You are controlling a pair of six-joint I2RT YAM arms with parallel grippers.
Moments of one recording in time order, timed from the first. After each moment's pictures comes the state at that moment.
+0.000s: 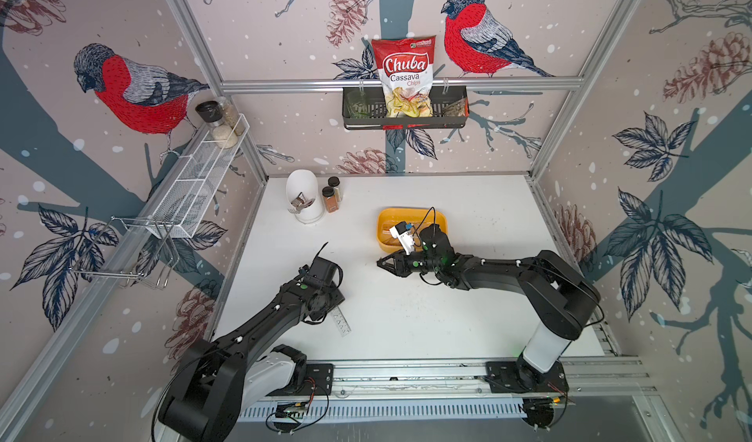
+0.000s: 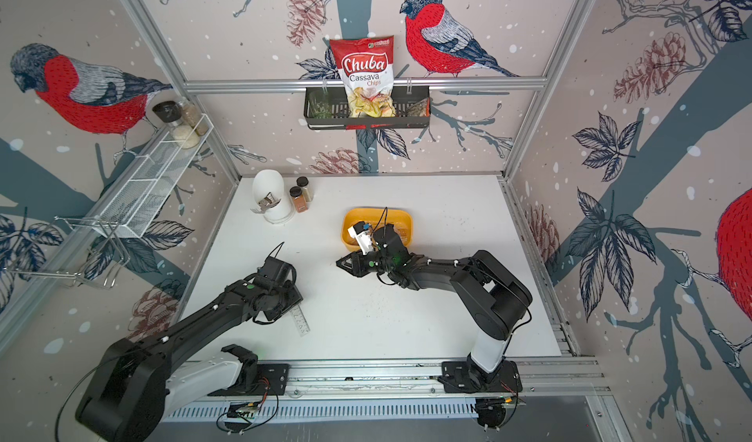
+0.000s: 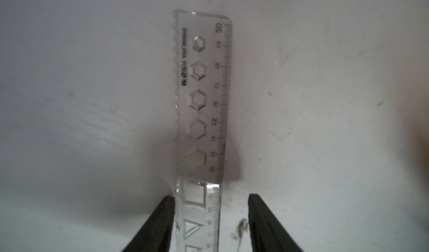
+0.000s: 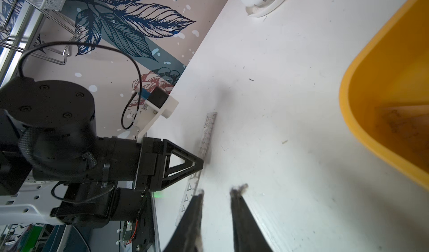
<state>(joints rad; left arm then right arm) -0.40 1.16 0.46 -0.50 0.03 -0.99 0.81 1.74 0.84 0.44 -0.58 0.53</state>
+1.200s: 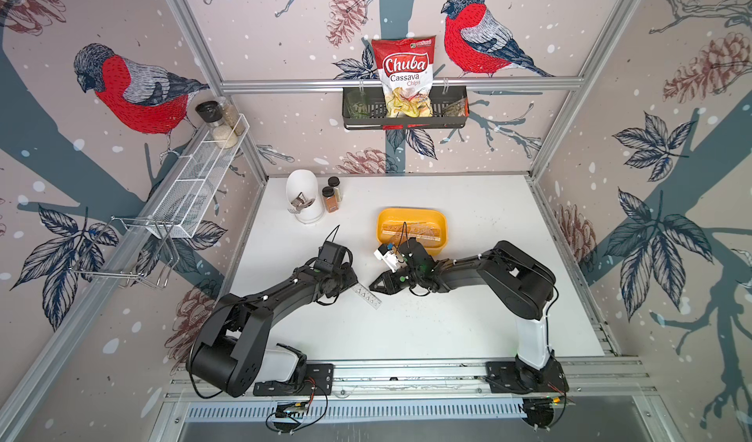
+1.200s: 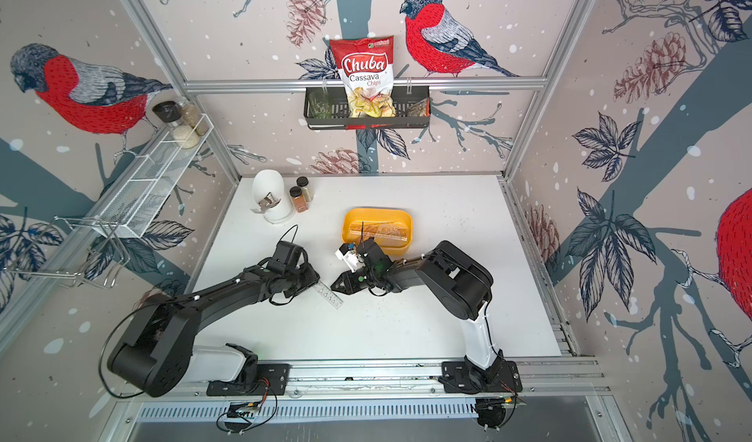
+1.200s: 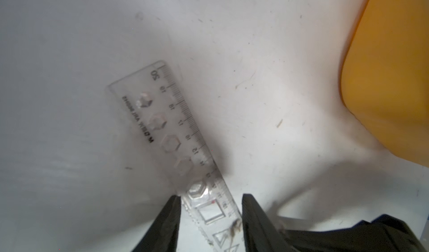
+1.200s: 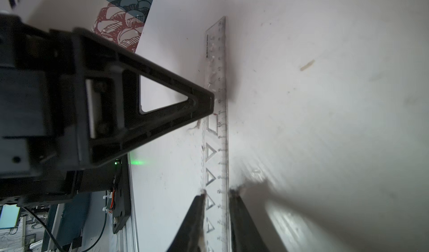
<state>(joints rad) -0.39 1.39 0.57 -0.25 0.13 -0.86 0.89 2.00 0.94 0.35 -0.65 0.49</state>
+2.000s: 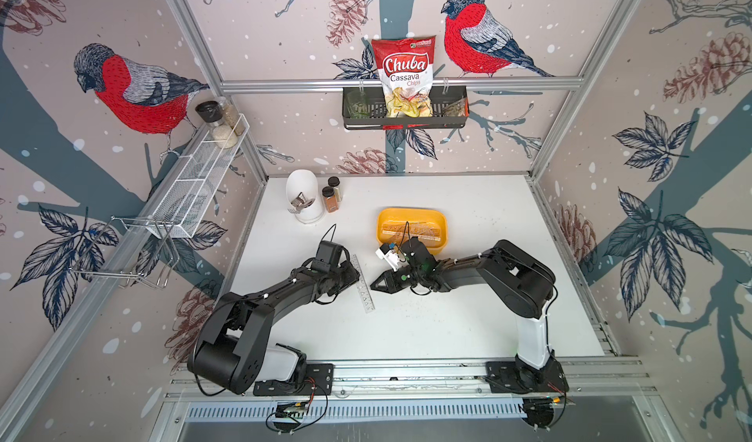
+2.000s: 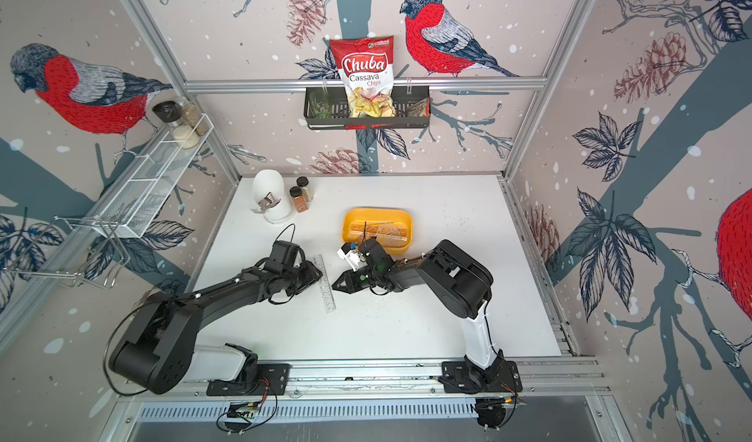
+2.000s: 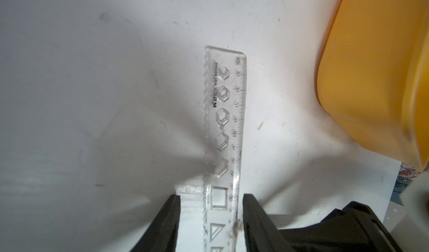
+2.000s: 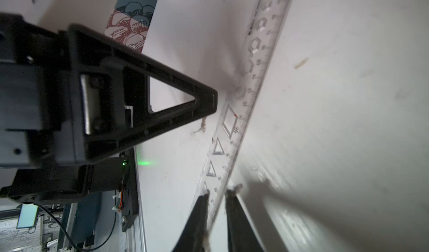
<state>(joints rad) -0.33 1.36 0.52 -0.17 0.24 -0.84 0.88 2.01 0.95 0.41 -0.69 0.55</state>
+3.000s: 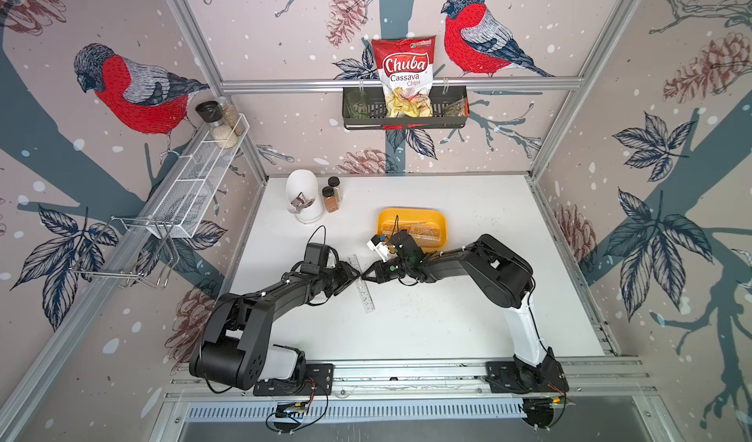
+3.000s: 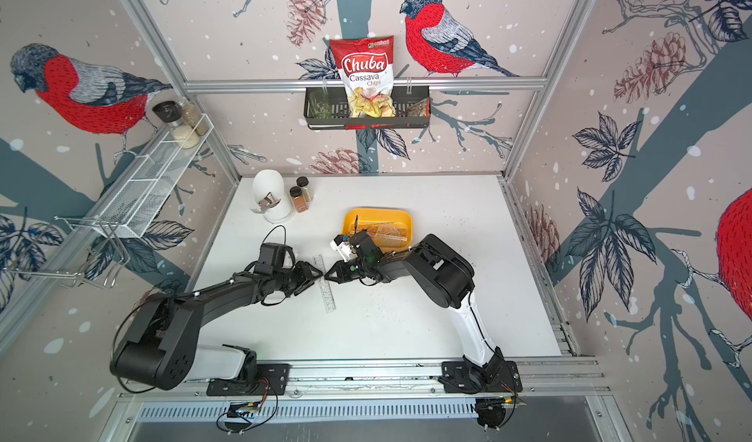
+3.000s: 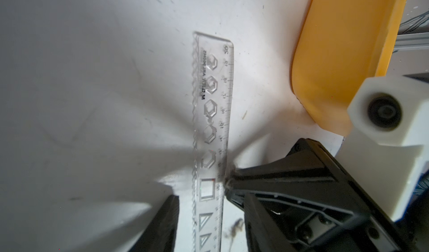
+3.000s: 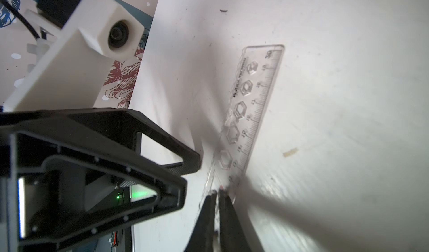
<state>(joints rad) -0.22 1.39 0.48 -0.06 0.47 -0.81 0.87 2.17 1.14 0.36 -0.68 0.58</state>
